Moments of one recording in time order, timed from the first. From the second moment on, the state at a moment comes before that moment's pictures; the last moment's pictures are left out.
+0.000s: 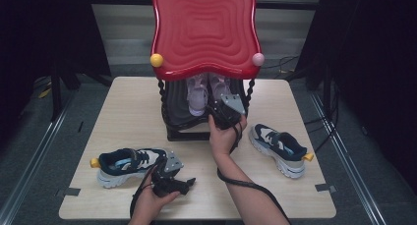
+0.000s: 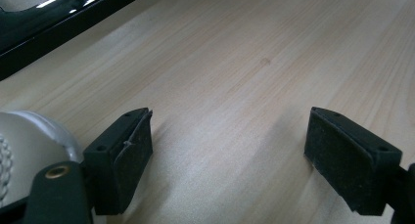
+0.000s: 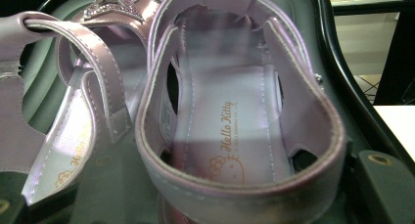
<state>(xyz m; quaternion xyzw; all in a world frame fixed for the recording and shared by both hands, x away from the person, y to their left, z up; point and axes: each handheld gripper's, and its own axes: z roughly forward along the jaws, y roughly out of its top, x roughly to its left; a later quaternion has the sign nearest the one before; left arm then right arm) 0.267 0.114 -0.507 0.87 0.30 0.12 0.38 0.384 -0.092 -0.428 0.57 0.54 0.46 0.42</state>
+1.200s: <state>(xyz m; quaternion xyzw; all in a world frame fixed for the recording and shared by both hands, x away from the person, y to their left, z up) 0.267 0.114 -0.507 0.87 0.30 0.12 0.37 0.355 -0.111 -0.434 0.51 0.62 0.46 0.39</state>
